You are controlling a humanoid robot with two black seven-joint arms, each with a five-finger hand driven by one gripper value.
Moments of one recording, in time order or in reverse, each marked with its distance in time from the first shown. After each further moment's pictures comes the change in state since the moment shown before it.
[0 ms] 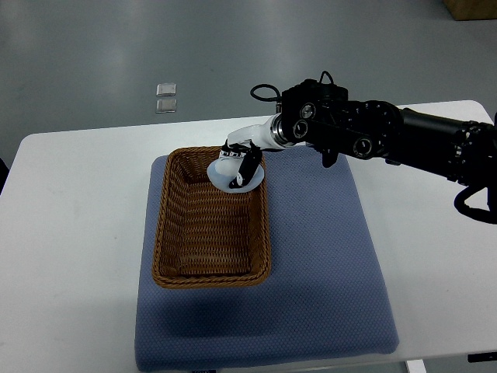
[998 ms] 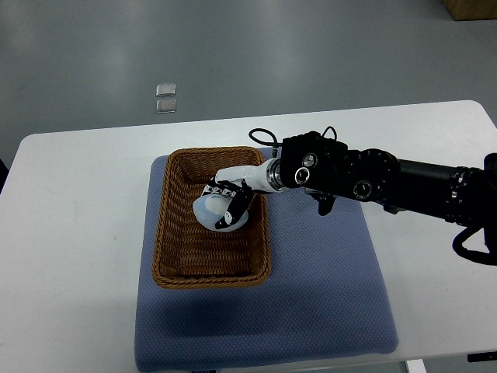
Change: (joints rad) left arm -0.001 0.000 0.007 0.002 0.000 0.000 0.002; right arm -0.184 0.000 0.044 0.084 0.011 -0.116 0.122
